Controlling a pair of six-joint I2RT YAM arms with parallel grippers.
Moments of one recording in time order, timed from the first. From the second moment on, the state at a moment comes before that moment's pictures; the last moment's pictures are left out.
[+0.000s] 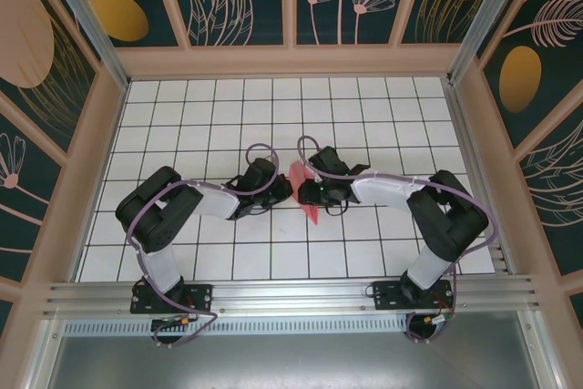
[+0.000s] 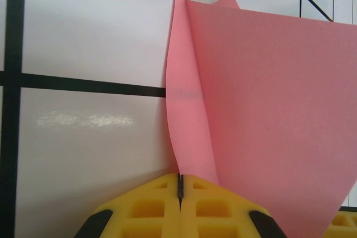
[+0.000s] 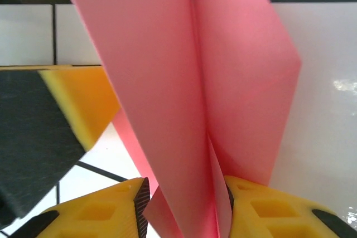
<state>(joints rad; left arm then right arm) -0.72 1.82 0.72 0.38 0.15 -1.03 0.74 1.66 0.87 -0.28 -0.17 0.66</state>
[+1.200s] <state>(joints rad) -0.66 1.52 0.70 0.03 -0.14 -0.96 0.50 1.99 1.36 -0.40 0.14 0.51</state>
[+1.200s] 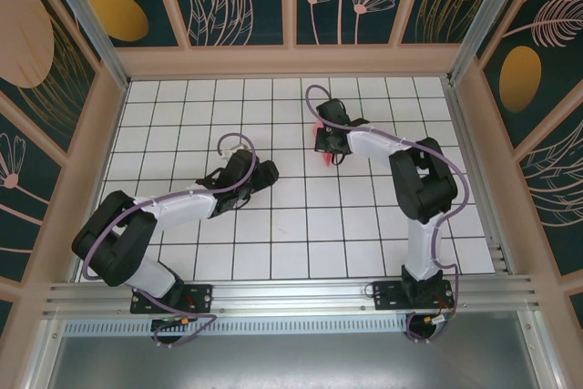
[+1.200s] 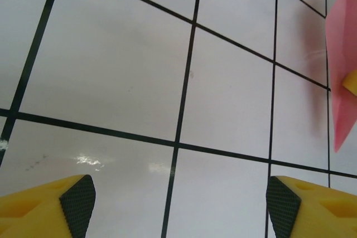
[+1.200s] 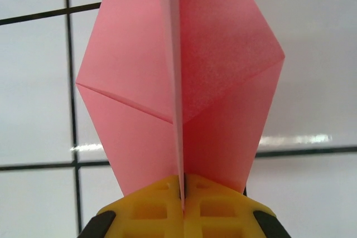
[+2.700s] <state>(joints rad) -0.58 1.51 1.01 -0.16 -0.39 -0.76 0.44 1.68 1.40 -0.38 0.23 0.53</state>
